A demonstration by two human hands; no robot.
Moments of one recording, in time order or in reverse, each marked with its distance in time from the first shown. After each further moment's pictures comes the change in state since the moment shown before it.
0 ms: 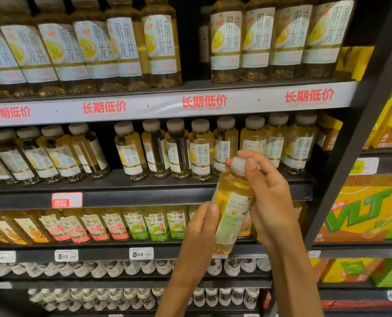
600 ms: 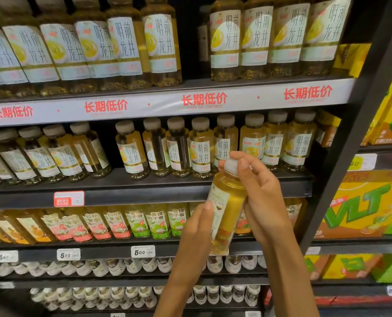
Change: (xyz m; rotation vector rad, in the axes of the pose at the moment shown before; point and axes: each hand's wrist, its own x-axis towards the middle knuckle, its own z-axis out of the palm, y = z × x) left_hand -0.005 -0.003 -0.005 0.031 0.034 -0.091; right_hand -0.003 0.005 0.006 -0.030 -0.024 0.039
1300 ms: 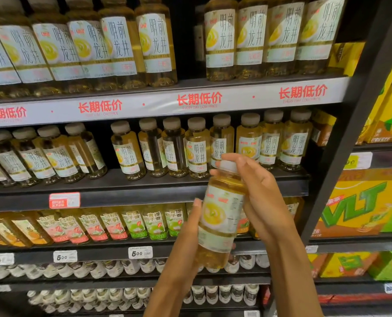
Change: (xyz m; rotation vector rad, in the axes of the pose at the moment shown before) left_hand 0.001 -0.010 -0.007 -0.310 -0.149 -0.235; right_hand 0.003 -0.006 -0.007 0.031 -0.090 0.086
